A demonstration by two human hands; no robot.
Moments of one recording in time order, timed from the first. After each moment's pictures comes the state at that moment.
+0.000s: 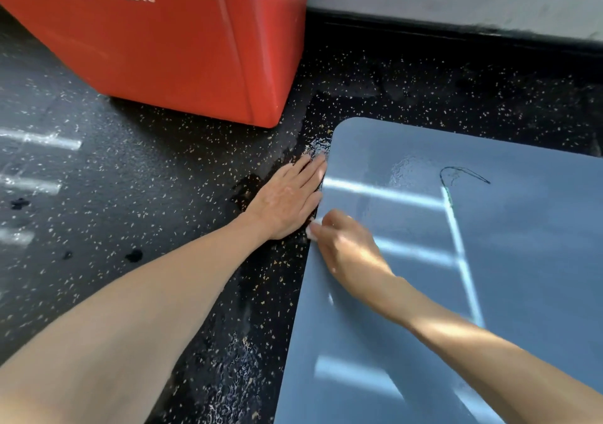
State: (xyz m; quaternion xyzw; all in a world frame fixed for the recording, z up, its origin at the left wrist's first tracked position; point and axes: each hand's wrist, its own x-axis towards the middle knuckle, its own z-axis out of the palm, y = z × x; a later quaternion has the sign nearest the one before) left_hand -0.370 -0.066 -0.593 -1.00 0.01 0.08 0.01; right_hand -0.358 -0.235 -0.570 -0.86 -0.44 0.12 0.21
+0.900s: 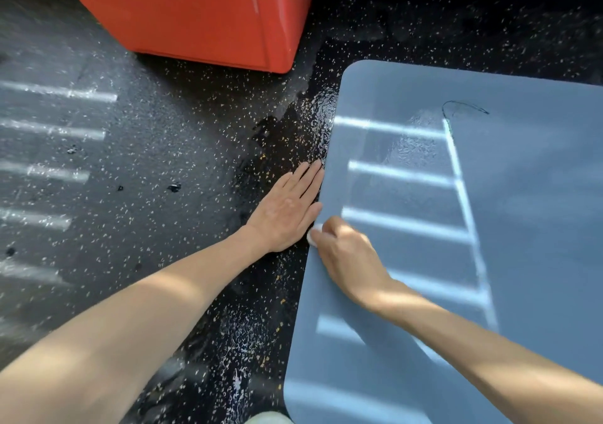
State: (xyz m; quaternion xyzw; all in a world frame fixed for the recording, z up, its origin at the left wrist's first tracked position) left_hand -0.498 -0.115 -0.588 -0.99 0.00 0.11 -0.03; right_hand -0.478 -0.278 -0.551 -0.87 -0.29 0.27 0.30
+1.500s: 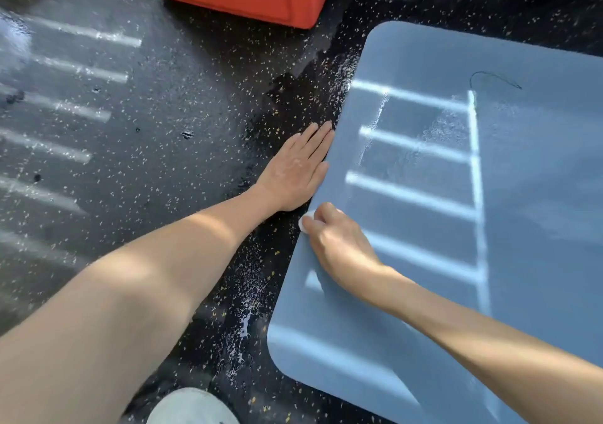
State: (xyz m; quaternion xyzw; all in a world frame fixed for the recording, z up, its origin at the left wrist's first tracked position) left_hand -0.503 -0.129 -0.586 -0.99 -0.07 0.11 -0.04; right_hand -0.505 -0.296 -0.553 -0.85 -0.40 0.26 0.23
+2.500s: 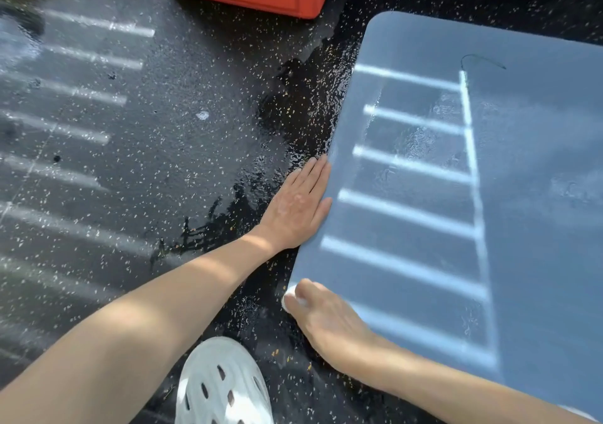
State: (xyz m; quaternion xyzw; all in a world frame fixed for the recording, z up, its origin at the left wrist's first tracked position) left_hand -0.602 -0.183 -0.590 -0.99 -0.07 0.07 -0.11; right_hand -0.643 -0.360 -0.554 -0.76 -0.57 0.25 0.19
